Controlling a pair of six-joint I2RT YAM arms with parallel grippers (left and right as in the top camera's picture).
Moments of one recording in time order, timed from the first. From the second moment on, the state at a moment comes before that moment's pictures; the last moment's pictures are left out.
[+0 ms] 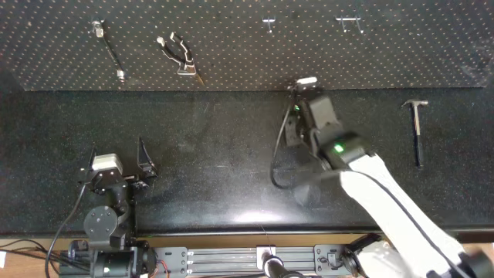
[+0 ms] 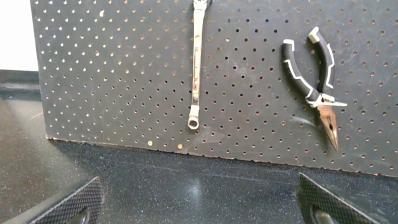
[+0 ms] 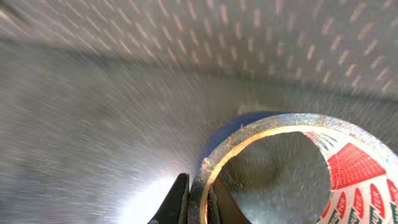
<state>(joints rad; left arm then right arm) 0.04 0.01 0.01 -0.06 -0.13 -0.03 0.44 1.29 0.84 -0.39 0.06 0.25</state>
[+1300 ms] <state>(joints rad) 0.04 0.01 0.01 -0.06 -0.13 -0.03 0.56 1.44 0.84 0.52 0.10 -0.21</state>
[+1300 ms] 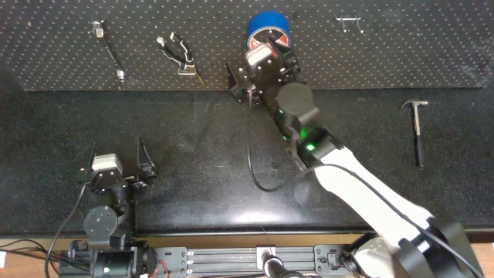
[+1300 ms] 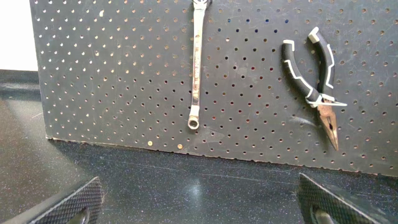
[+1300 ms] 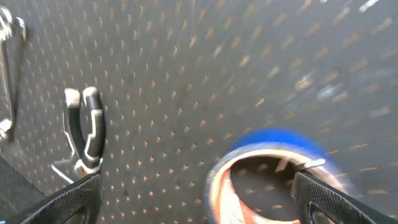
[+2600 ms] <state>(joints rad) 0.04 0.01 0.01 -0.06 -0.13 -0.03 -0.73 1.51 0.90 -0.69 -0.22 -0.77</state>
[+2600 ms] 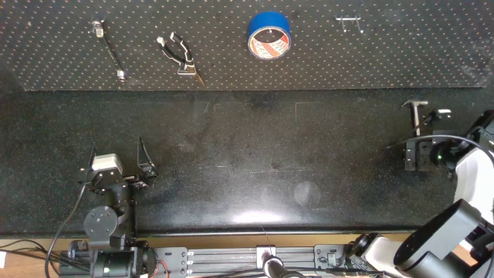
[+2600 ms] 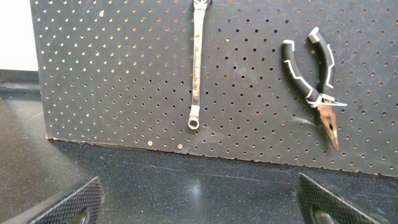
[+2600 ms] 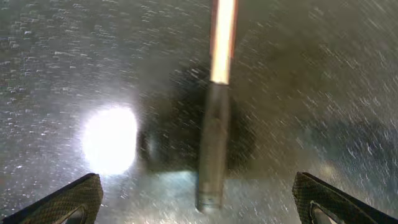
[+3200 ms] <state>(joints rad) 0.04 0.01 0.01 -0.06 -0.13 -0.03 -0.71 1.60 0.90 -0.65 -0.15 -0.71</state>
